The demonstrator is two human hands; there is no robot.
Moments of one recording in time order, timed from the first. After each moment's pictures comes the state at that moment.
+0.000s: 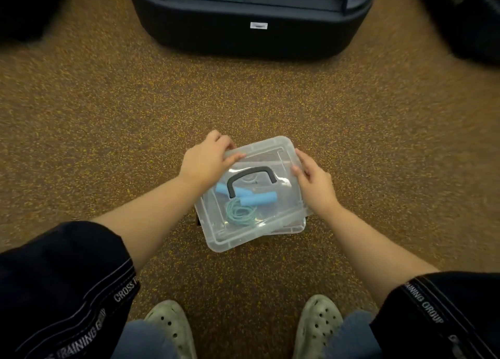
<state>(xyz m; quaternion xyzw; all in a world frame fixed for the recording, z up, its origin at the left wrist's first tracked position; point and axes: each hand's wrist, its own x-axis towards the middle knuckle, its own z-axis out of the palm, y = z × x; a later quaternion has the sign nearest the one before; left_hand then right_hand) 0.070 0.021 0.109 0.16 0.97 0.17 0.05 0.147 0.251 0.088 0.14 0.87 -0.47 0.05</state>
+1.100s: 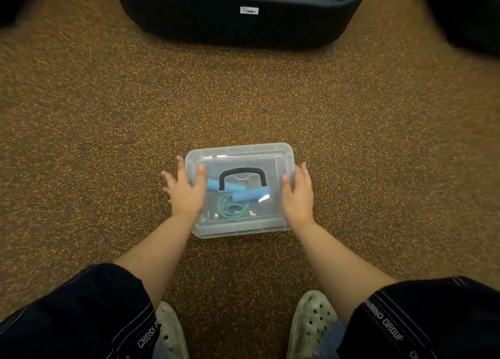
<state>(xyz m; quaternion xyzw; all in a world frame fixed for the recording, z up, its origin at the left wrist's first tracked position) 0.121 0.017 0.047 -0.23 0.85 0.45 0.17 0.165 0.222 0.053 0.26 0.86 -0.43 0.01</state>
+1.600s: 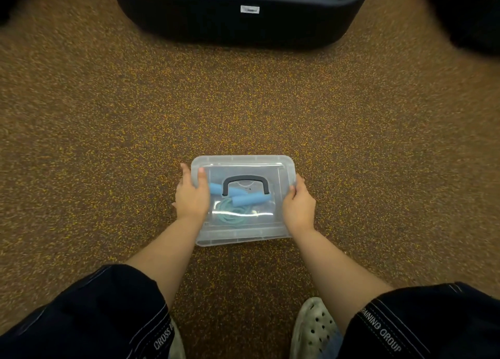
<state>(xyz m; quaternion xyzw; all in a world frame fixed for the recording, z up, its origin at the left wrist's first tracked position) 0.110 0.026 0.027 -0.25 0.85 0.43 0.17 0.163 0.221 0.039 0.33 0.85 -0.42 0.04</state>
